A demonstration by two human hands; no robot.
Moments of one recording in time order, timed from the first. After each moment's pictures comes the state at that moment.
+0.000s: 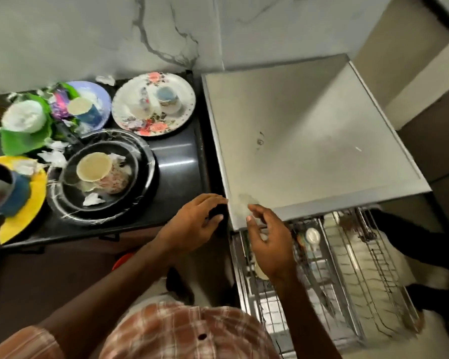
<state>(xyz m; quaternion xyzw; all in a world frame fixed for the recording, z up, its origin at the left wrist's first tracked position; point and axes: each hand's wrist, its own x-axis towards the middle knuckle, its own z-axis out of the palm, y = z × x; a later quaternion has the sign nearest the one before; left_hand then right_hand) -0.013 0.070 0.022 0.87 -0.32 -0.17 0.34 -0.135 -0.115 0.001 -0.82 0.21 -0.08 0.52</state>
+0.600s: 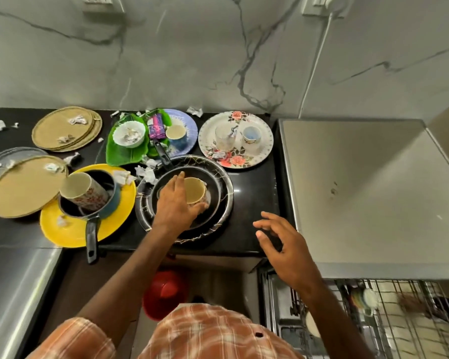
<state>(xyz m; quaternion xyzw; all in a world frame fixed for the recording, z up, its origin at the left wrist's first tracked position) 0.112 0.258 0.046 0.96 0.01 -0.07 0.28 -0.023 -0.003 0.046 -0.88 0.00 -0.02 0.48</state>
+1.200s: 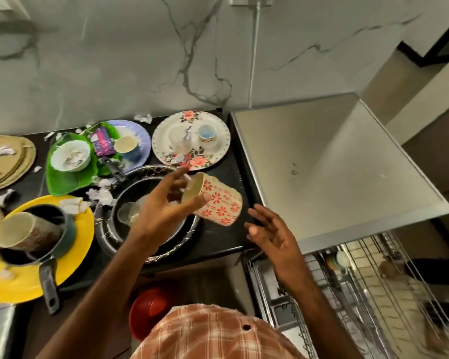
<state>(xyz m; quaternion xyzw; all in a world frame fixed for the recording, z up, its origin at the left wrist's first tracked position) 0.097 0.212 0.134 0.76 -0.09 -0.21 0.61 -0.055 -0.002 0.070 -0.68 0.17 -0.04 0.71</state>
